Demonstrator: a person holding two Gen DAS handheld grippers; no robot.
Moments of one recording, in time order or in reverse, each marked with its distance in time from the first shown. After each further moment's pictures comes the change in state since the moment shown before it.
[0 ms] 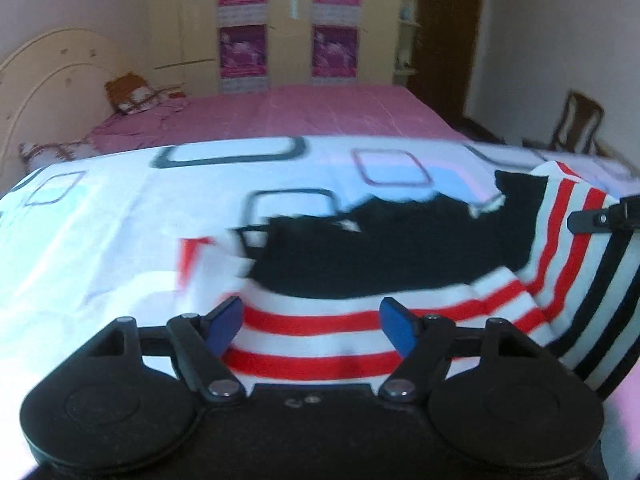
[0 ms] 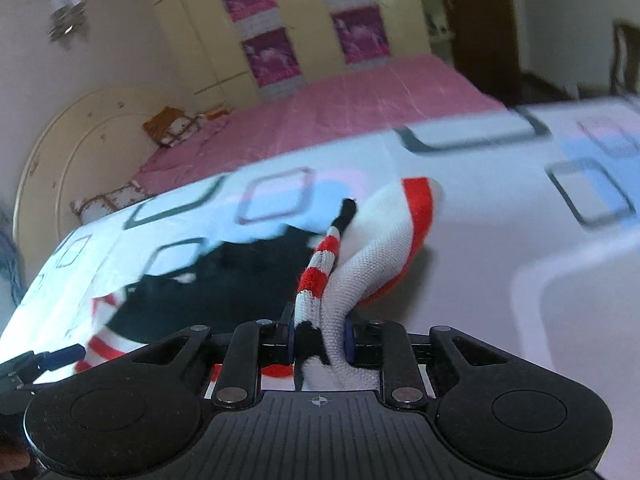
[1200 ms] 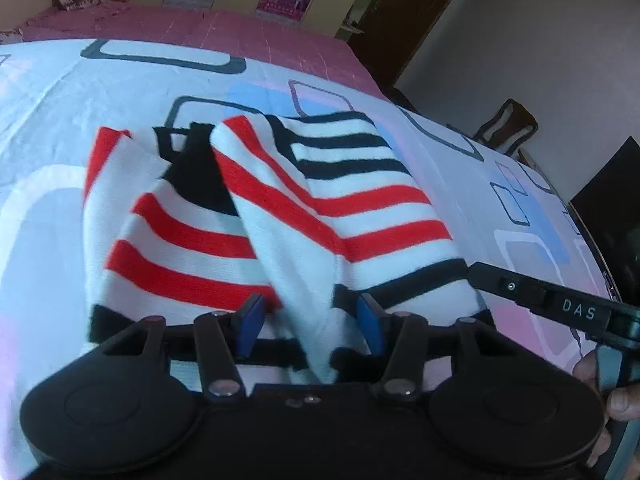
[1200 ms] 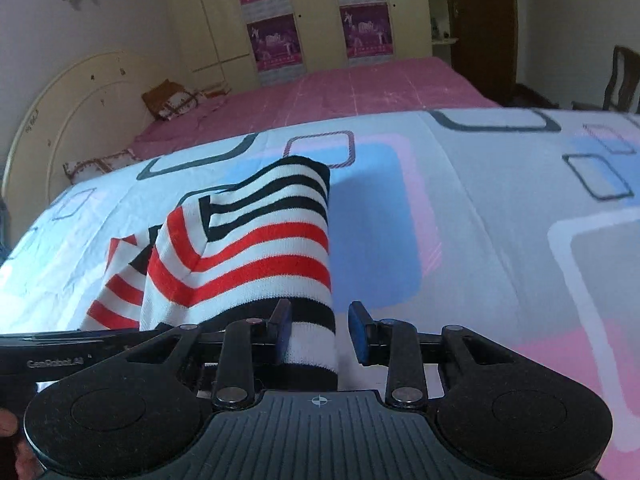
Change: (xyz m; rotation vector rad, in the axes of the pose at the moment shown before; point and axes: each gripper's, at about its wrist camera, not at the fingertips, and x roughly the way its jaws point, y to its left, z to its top) left arm 0.045 0.004 -0.005 -0.154 0.202 -0.371; right arm 0.029 0.058 -0.060 0.008 0.032 -0.055
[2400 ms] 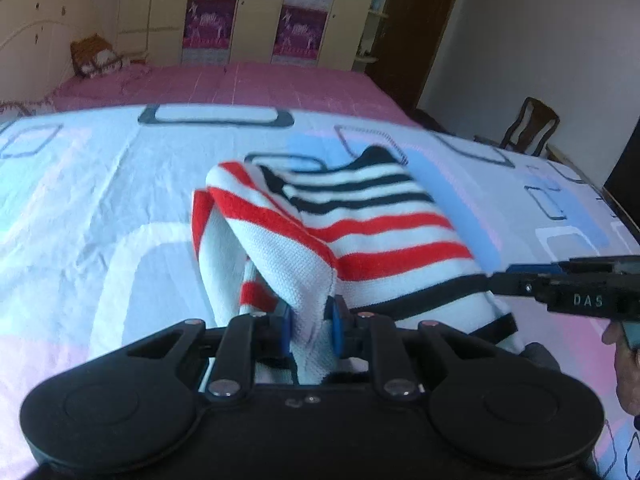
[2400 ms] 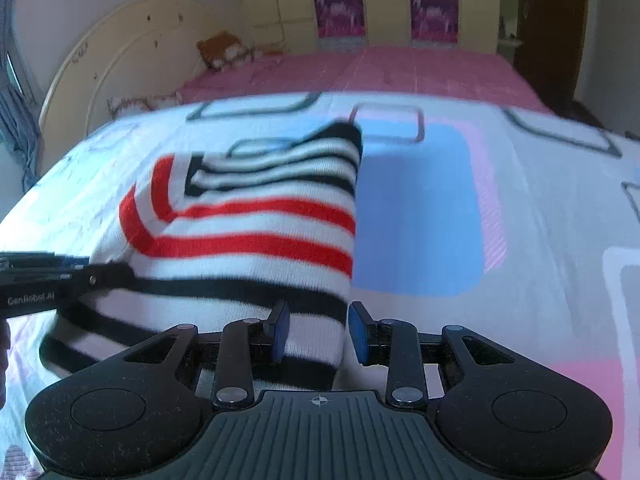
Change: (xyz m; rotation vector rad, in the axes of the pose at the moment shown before) left arm -0.060 0.036 -0.009 0.144 -0.128 0.152; right arm -0.007 0.034 -0.011 -0.186 0.047 0.082
